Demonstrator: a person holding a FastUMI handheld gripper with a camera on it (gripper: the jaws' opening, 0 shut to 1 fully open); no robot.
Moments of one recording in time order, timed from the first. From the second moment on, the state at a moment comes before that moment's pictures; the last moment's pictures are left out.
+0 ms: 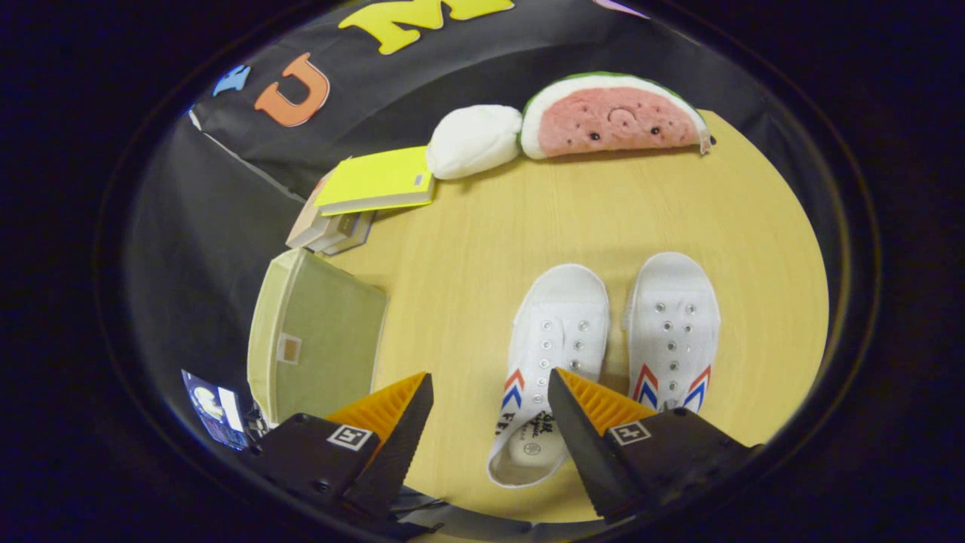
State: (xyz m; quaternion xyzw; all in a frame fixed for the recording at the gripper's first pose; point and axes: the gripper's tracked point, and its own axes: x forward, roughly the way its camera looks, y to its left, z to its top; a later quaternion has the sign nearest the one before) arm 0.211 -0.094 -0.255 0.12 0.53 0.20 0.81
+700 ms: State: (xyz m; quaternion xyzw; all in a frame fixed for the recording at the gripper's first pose) arm 0.204 -0.143 -0.287 0.04 0.58 0.17 0.80
